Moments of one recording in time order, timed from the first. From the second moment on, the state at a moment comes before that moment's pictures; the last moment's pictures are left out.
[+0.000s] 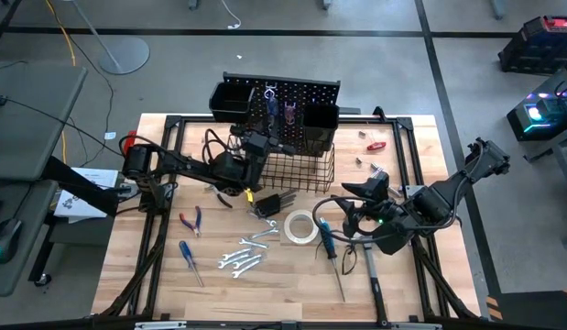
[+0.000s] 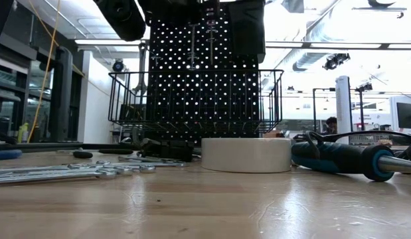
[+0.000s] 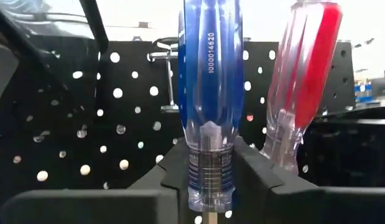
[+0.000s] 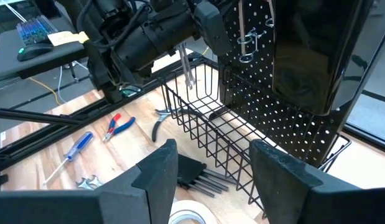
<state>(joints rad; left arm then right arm) 0.02 1.81 1.04 1.55 -1.08 0.77 0.62 1.34 1.36 -0.88 1.05 0.95</state>
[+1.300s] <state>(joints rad) -0.67 1.60 1.05 1.57 -1.57 0.64 0.62 1.34 1.36 -0.85 1.04 0.92</state>
